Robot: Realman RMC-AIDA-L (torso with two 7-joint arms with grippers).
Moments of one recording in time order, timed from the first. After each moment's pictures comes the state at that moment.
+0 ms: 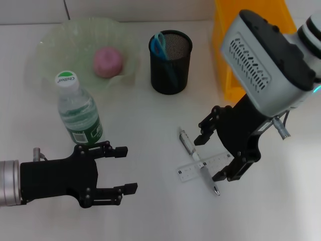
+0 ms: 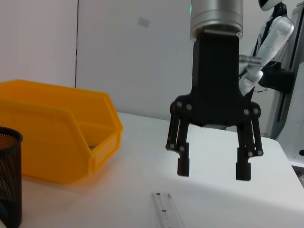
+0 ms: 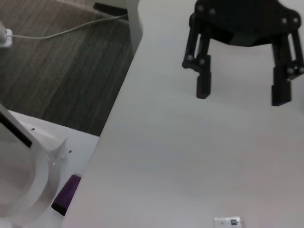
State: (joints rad) left arm -0.25 -2.05 1.12 0.72 1.71 1.62 -1.11; right arm 0.79 2.08 -1.41 -1.27 -2.36 -1.83 1.70
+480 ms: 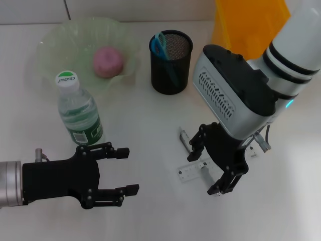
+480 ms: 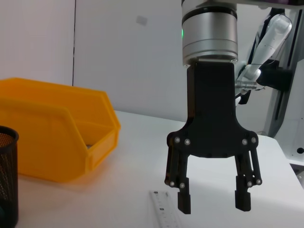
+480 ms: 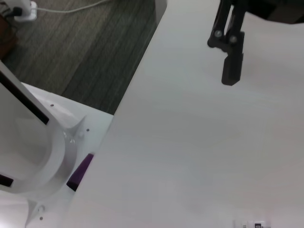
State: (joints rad) left arm -0.25 -2.05 1.12 0.72 1.72 1.62 -1.10; right arm 0.86 2.09 -1.56 -1.10 -2.35 -1.72 1.67
